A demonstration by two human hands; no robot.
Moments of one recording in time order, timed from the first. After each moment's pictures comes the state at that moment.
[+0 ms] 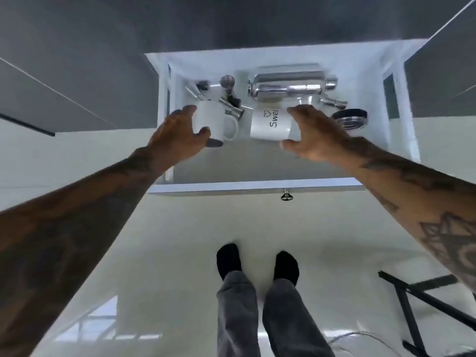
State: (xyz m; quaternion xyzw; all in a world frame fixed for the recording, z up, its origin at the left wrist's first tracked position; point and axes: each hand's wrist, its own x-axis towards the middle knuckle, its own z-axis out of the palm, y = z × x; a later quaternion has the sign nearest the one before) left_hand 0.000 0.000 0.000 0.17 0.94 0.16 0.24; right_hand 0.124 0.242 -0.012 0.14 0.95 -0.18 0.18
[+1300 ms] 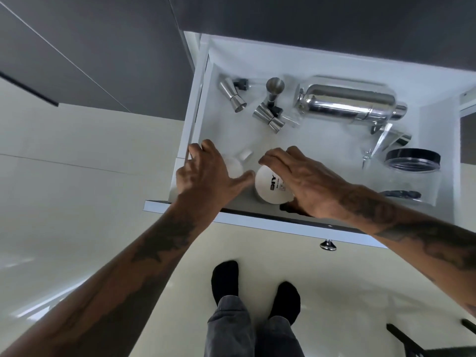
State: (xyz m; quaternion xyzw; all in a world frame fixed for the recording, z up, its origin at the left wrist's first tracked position) left_hand 0.025 -0.014 -0.056 0.08 0.98 0.04 0.20; right_hand 0.087 0.175 -0.077 -0.17 0.96 -0.12 0.18
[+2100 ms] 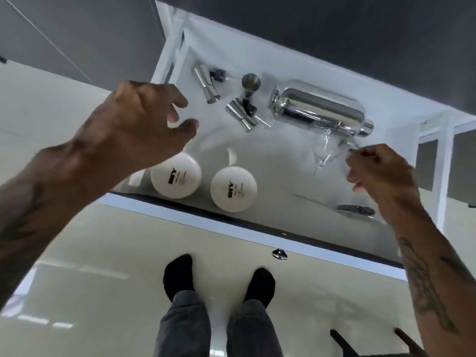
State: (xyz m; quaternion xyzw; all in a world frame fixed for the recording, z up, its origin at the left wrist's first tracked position) left_hand -0.013 -0.018 0.009 0.11 0.96 0.19 0.19; right_hand 0.109 0.299 -0.050 0.42 0.82 -0.39 0.04
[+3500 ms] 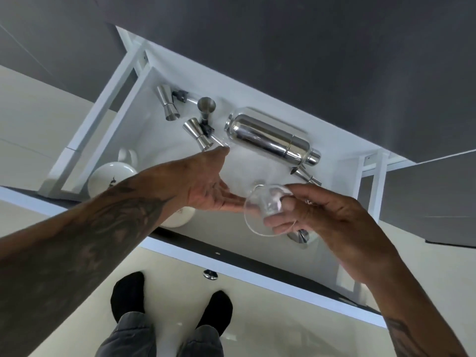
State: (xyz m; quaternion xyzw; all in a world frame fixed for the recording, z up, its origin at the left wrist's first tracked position) left_hand 0.031 0.131 -0.019 -0.32 0.55 0.55 0.53; right_hand 0.141 0.320 0.024 0.14 0.72 -0.65 0.18
